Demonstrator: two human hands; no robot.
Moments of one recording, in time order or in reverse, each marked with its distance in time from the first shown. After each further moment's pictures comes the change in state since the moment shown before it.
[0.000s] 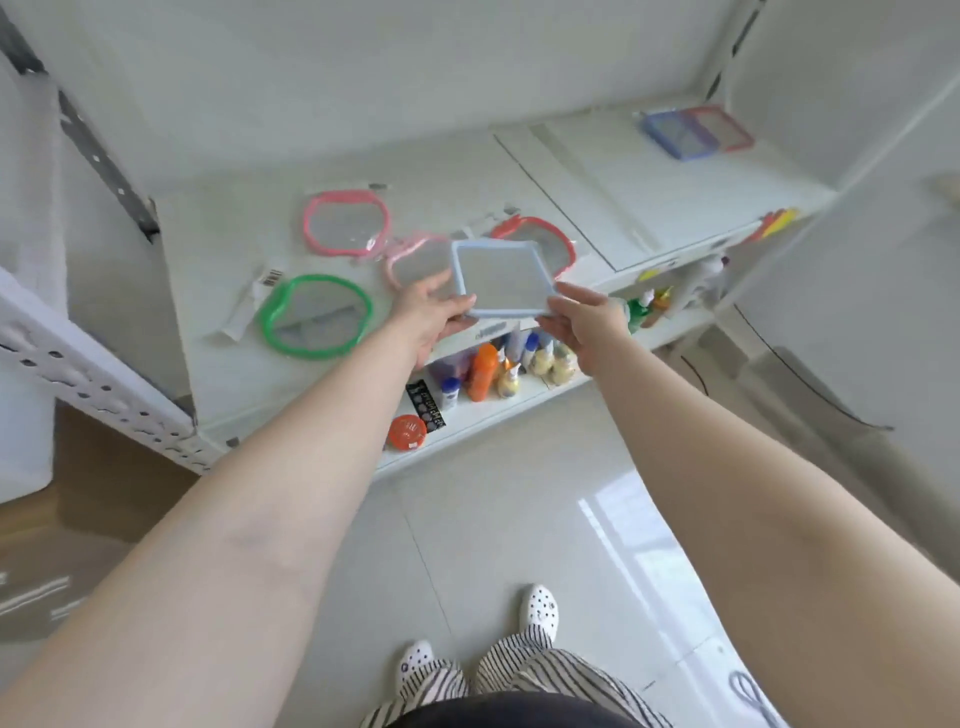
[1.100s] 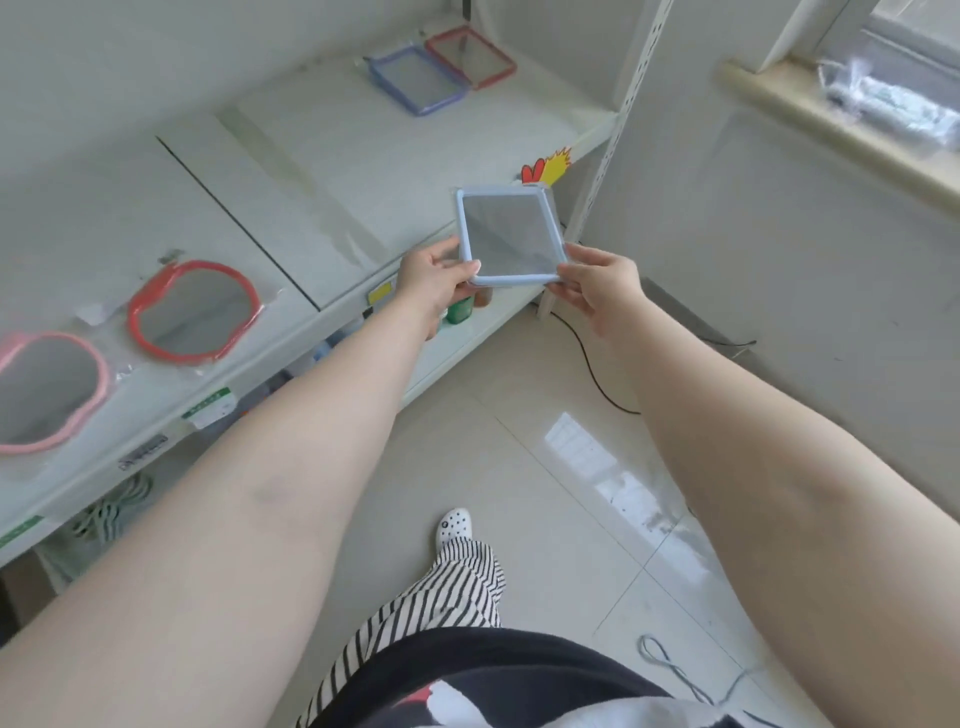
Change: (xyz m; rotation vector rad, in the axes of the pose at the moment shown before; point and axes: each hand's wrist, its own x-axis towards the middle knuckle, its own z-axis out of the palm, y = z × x) left_hand 0.188 -0.070 0.450 0.170 -0.155 -0.008; right_hand 0.215 -0.138 -0.399 0.066 0.256 -0.005
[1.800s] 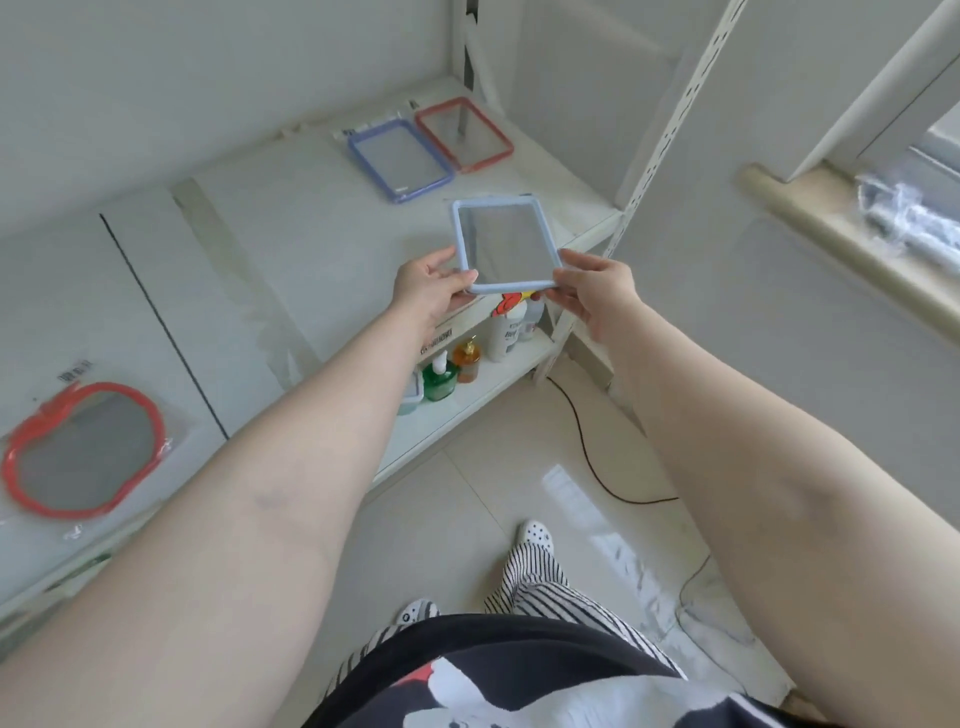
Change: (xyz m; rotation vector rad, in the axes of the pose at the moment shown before) left_hand 0.194 0.072 0.073 -0.053 0.084 0.002; right_hand 0.203 -0.120 0.021 -0.081 -0.061 0.049
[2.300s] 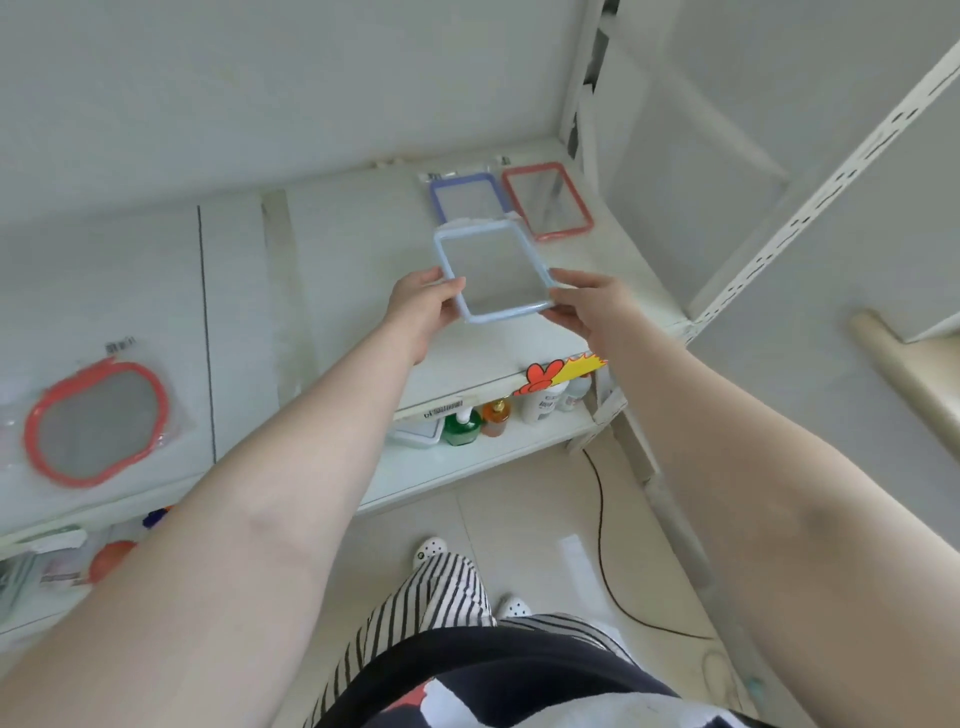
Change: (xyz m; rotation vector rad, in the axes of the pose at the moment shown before) left_hand 0.076 0.032 -0.008 -0.211 0.323 0.041; right_hand 0.110 -0.067 0.058 -0.127 -0.415 -0.007
